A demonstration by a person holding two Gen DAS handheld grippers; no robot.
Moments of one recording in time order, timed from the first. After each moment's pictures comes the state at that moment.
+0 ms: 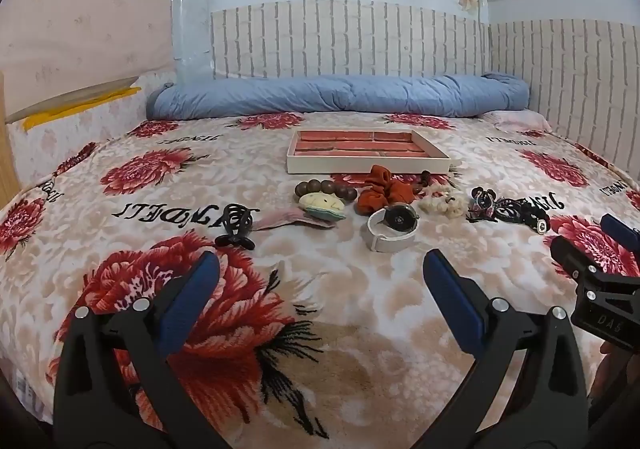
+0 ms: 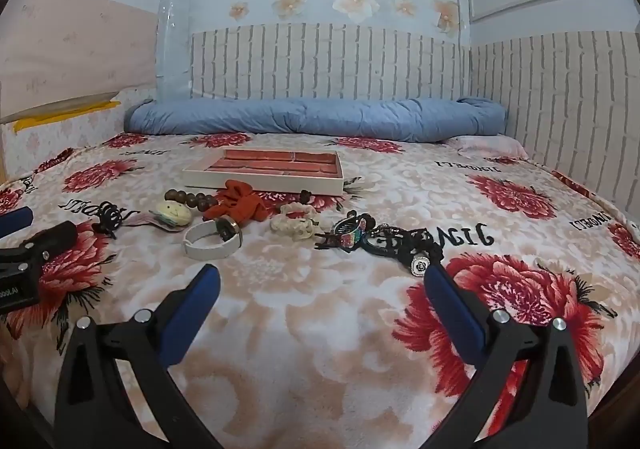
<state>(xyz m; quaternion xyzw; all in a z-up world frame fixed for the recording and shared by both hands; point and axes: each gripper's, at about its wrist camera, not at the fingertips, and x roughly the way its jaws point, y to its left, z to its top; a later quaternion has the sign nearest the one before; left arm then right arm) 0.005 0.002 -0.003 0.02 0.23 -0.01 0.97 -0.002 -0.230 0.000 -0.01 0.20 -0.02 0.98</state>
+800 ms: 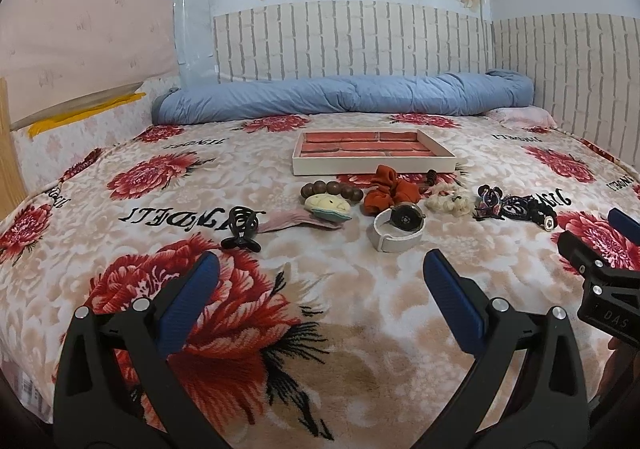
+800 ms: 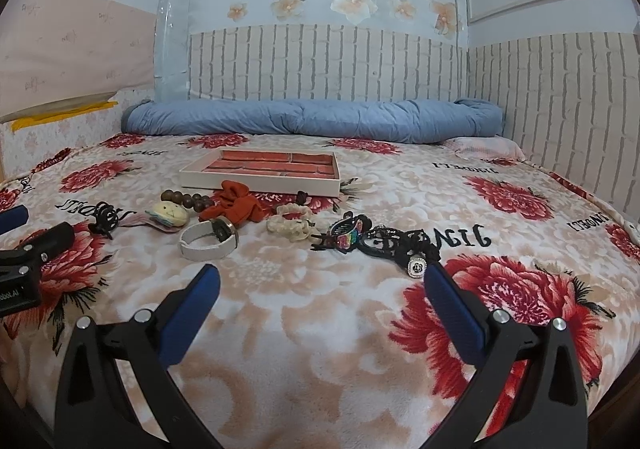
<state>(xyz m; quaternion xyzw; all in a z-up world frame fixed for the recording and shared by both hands) 0.006 0.002 -0.003 0.03 0.23 0.00 0.97 0.000 -0.230 -0.003 -0.01 0.20 -0.02 0.98</state>
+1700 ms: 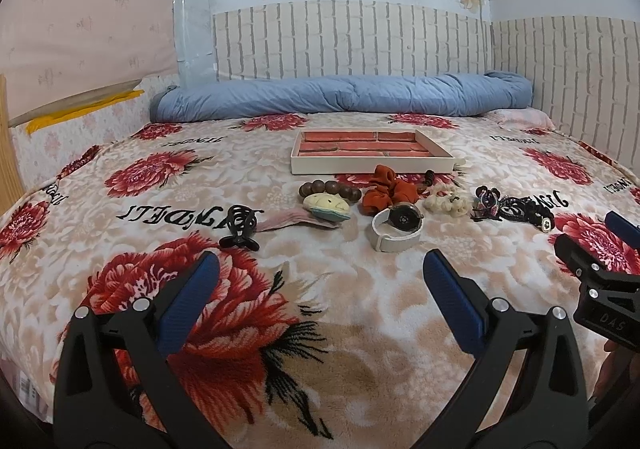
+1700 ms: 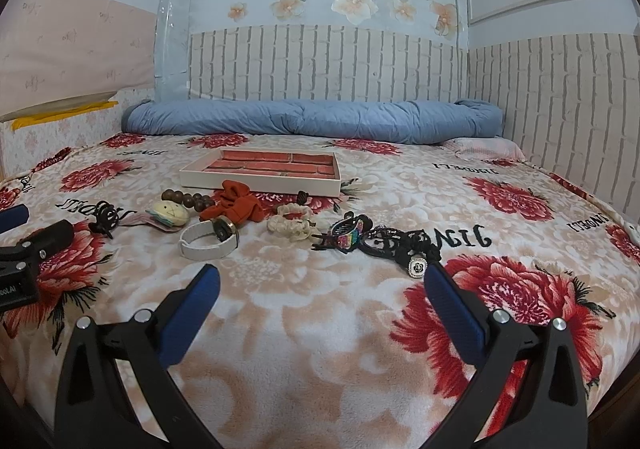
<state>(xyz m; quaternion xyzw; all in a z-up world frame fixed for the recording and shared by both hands) 0.005 -0.001 -0.003 0.03 0.23 0.00 0.97 0.000 -0.229 -0.003 -0.02 0.19 -0.03 0.98</state>
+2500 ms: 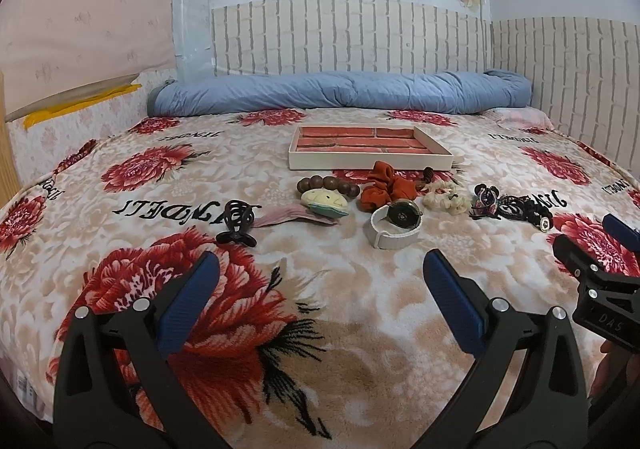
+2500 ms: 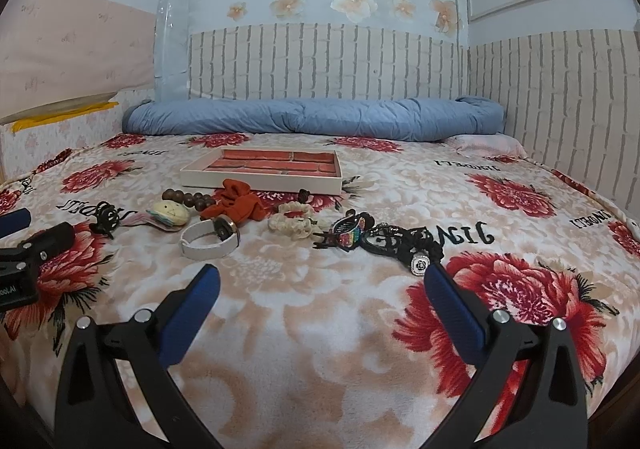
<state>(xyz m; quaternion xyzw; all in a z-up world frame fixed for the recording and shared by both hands) 0.008 0.000 -0.005 0.02 0.23 -0.01 0.97 0.000 -0.229 -0.003 -0.01 0.20 -0.02 0.98</state>
